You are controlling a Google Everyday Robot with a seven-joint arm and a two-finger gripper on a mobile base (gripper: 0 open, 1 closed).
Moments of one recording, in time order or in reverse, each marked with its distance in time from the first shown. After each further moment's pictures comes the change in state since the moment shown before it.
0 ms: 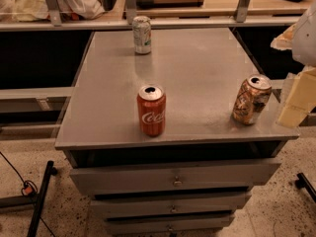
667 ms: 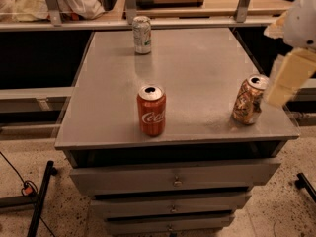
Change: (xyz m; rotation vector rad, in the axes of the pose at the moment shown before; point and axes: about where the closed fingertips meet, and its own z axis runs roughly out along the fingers) arm -0.016 -0.036 0.005 0.007 -0.064 0.025
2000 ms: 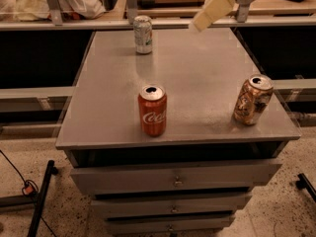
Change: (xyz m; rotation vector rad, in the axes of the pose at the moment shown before) arm -0.125 -0.178 0.040 0.169 -0.450 0.244
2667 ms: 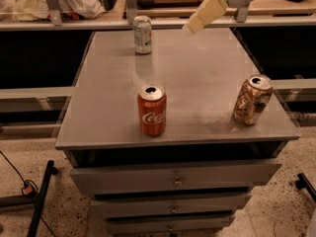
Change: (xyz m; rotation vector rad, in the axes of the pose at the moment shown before) arm -0.003 0.001 0.019 -0.048 -0.022 0.020
